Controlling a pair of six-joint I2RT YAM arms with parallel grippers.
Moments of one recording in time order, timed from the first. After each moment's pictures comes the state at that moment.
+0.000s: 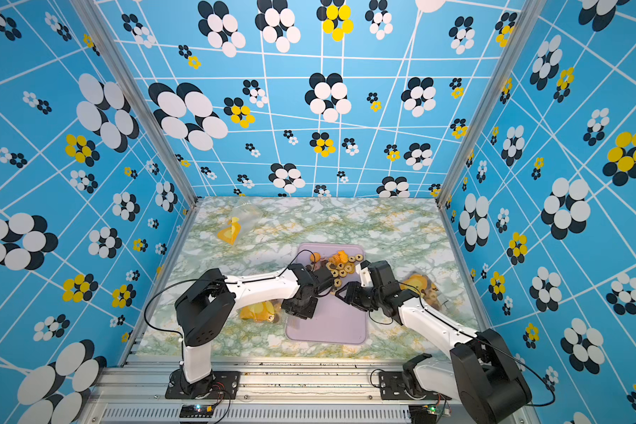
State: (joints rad) left arm -0.96 1.94 1.32 -0.98 -0.11 -0.69; right arm 0.43 1.22 0.51 -0.13 -0.51 0.74
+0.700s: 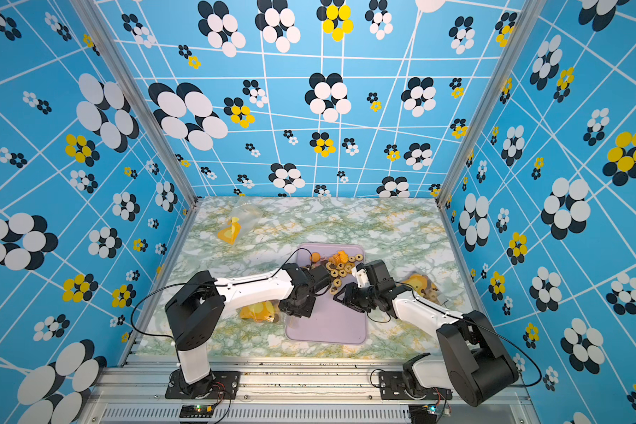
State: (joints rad) left arm -0.96 1.85 1.28 -0.97 -0.11 -0.69; right arm 0.43 1.35 0.56 -0.13 -0.58 0.72
